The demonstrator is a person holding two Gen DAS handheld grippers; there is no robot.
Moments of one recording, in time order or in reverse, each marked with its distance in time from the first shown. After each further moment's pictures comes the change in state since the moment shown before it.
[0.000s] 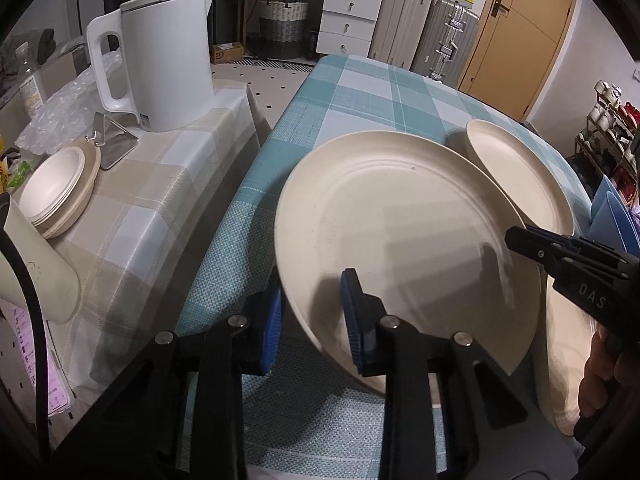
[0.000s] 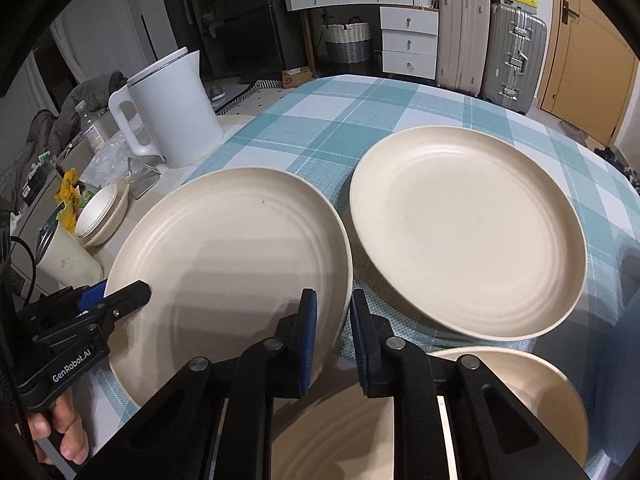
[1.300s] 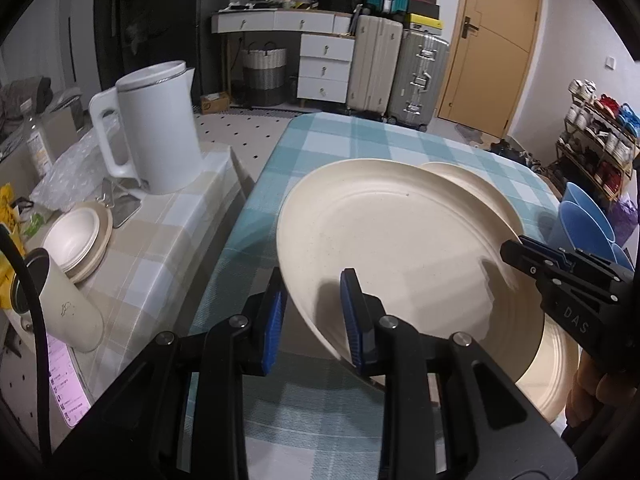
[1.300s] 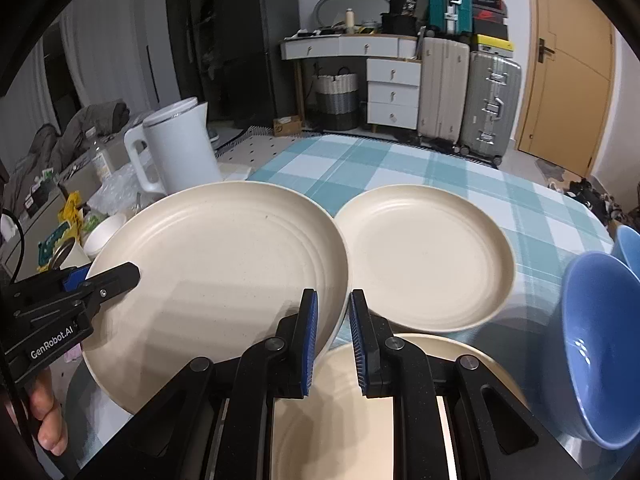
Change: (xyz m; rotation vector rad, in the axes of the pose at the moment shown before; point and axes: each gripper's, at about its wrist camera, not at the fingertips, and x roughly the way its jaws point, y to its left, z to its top) left arm -0.086 -0.043 0.007 0.093 -0.164 -0.018; right arm -0.082 0.000 -0.023 -0.009 -0.198 -0.066
